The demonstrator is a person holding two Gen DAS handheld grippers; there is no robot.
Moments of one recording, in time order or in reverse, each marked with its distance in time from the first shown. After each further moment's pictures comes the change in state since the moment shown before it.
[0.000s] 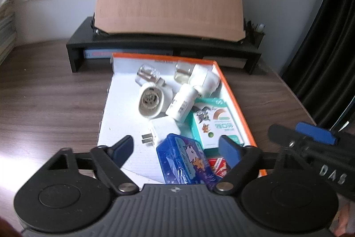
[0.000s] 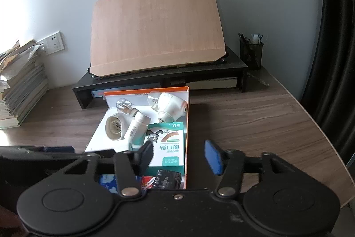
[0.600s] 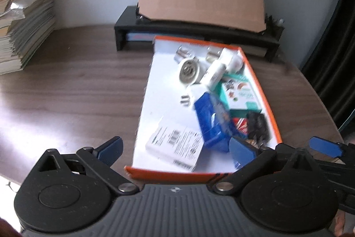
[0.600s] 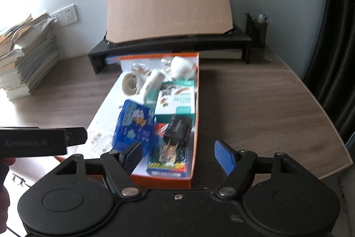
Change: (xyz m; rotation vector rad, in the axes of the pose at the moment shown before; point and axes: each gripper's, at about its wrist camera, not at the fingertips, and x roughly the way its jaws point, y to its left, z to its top) left arm -0.052 0.017 -0.038 -0.054 0.059 0.140; right arm -0.034 0.018 -0.045 -0.045 0.123 0.020
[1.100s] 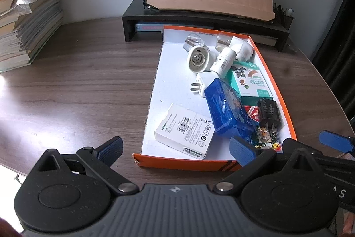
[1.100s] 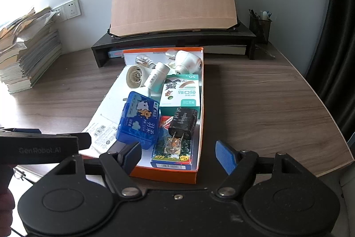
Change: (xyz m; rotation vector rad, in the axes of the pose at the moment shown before) left arm 0.001 0.000 -0.011 0.016 0.032 0.057; right arm 0.001 0.004 -0.005 -0.012 0.016 -0.001
